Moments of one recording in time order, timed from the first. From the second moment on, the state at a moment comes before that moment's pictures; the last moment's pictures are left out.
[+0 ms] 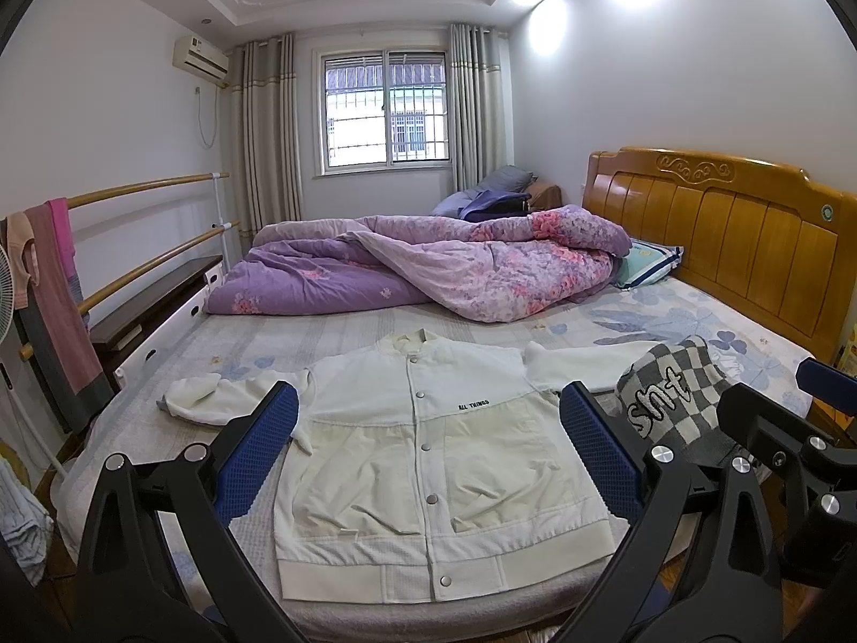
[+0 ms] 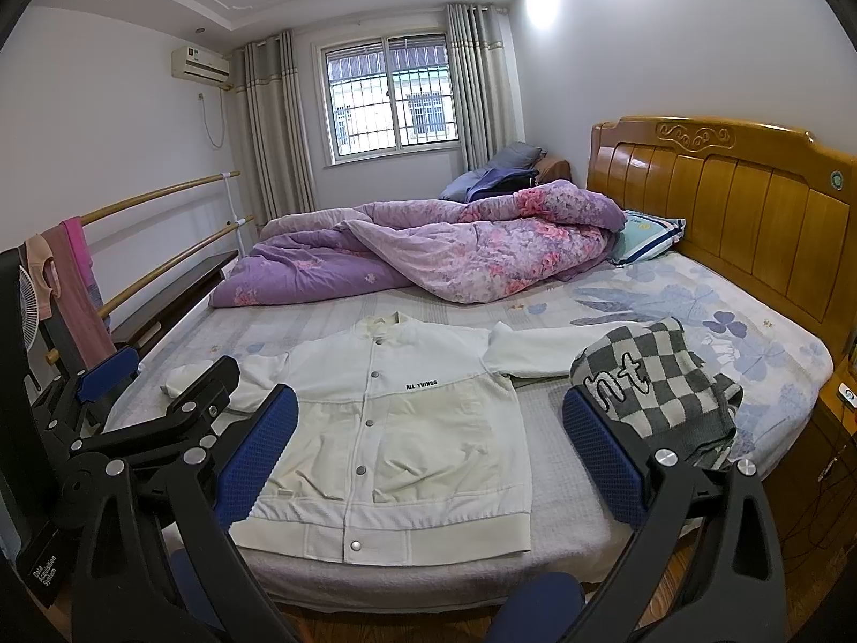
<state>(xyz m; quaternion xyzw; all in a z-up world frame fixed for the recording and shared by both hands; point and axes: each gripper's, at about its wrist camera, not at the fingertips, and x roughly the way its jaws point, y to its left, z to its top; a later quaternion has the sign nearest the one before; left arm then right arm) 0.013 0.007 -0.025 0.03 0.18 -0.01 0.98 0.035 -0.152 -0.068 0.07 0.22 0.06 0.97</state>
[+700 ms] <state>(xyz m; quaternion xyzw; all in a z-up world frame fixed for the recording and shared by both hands) 0.034 0.011 -0.036 0.03 0.21 -0.01 0.98 0.053 -0.146 -0.078 0.07 0.24 0.07 0.97</state>
